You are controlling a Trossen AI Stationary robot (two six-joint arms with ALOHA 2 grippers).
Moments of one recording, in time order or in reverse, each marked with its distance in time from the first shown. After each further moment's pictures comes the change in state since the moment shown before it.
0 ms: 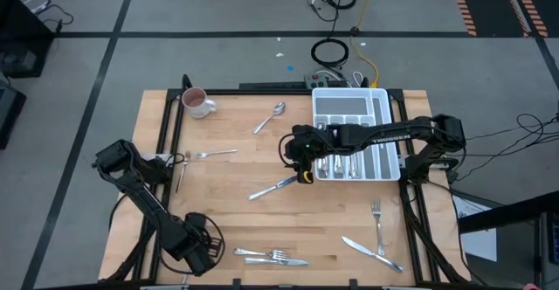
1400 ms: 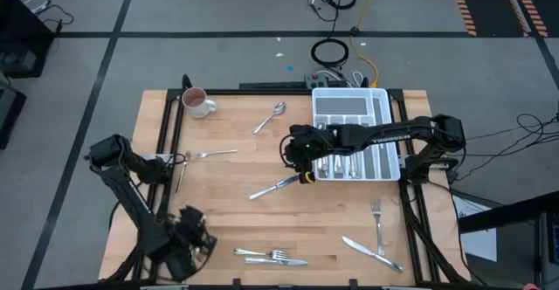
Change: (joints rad) left arm -0.096 -0.079 0.069 -0.236 -0.368 0.054; right arm 0.000 0.000 0.000 0.008 0.005 -0.114
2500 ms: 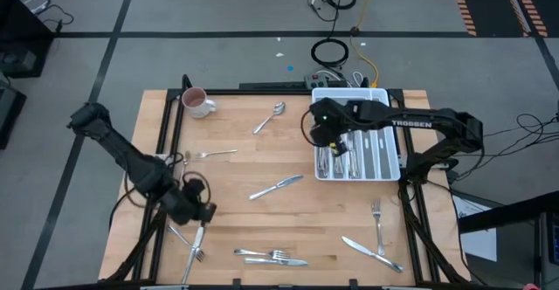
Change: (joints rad) left arm 0.252 -0.558 -0.406 0.459 0.169 0.210; right arm -0.195 -0.171 -0.014 -0.357 0.104 -0.581
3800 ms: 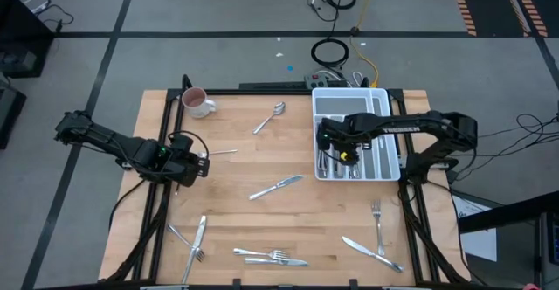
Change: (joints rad) left arm 0.378 -0.224 -0.016 -0.513 -0.419 0.415; right arm -0.026 0.056 -0.232 -0.153 0.125 -1.026
